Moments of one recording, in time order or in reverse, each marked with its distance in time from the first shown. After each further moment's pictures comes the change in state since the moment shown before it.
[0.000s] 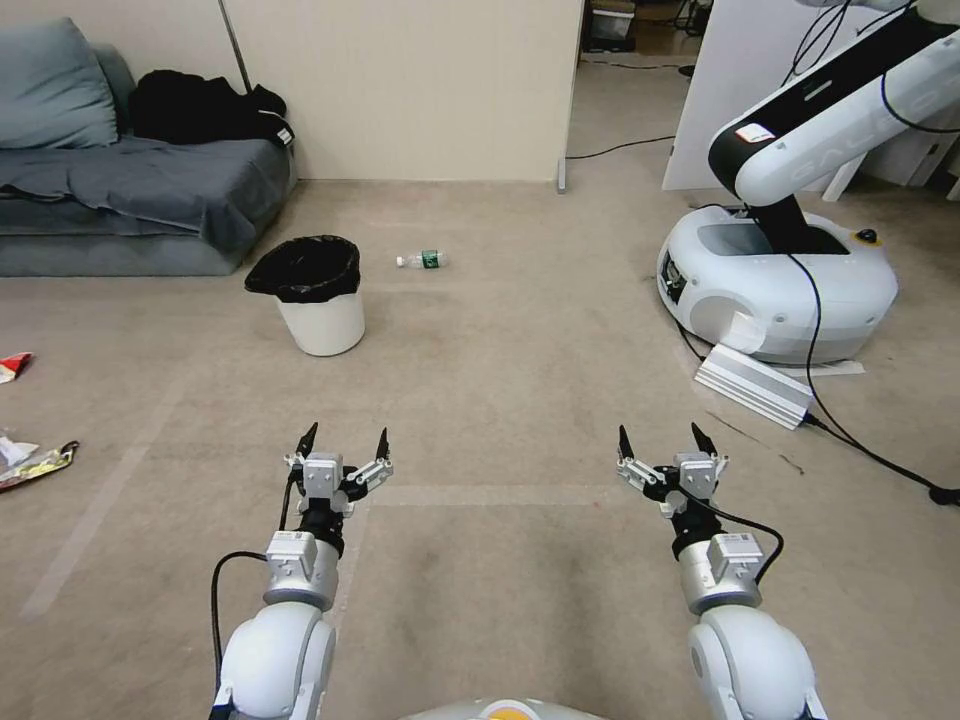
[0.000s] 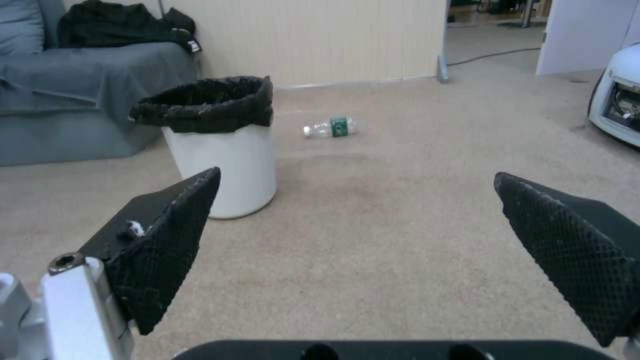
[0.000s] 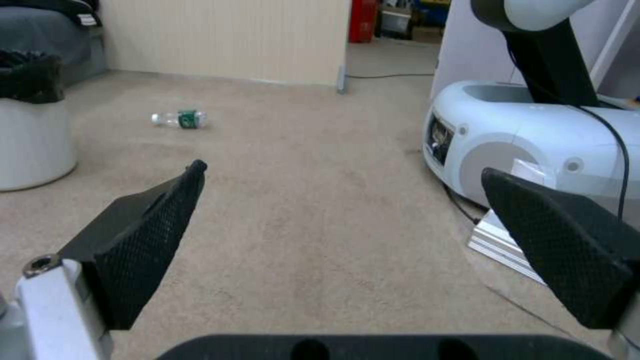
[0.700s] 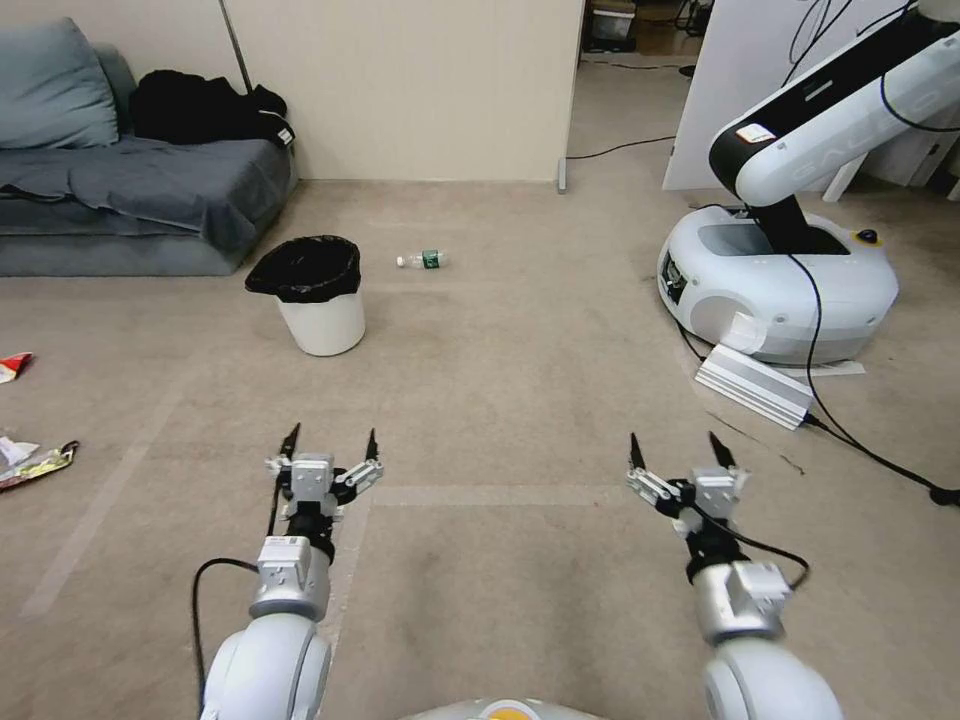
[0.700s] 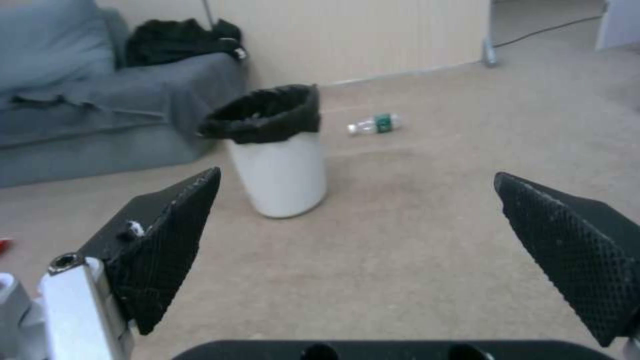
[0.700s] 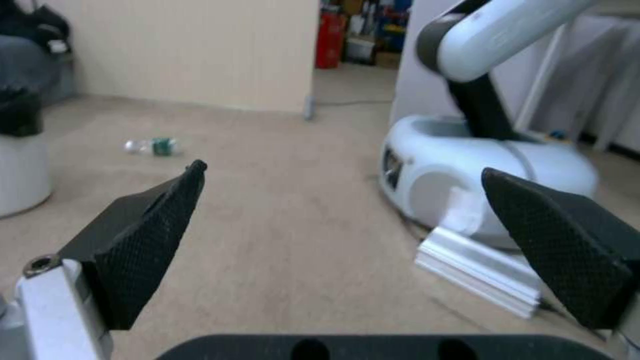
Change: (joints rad) left arm 0.114 -0.010 0.019 -0.219 0.130 0.149 -0.122; right arm -0.276 0.095 0.025 0.298 -0.098 0.044 0.037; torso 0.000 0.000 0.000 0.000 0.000
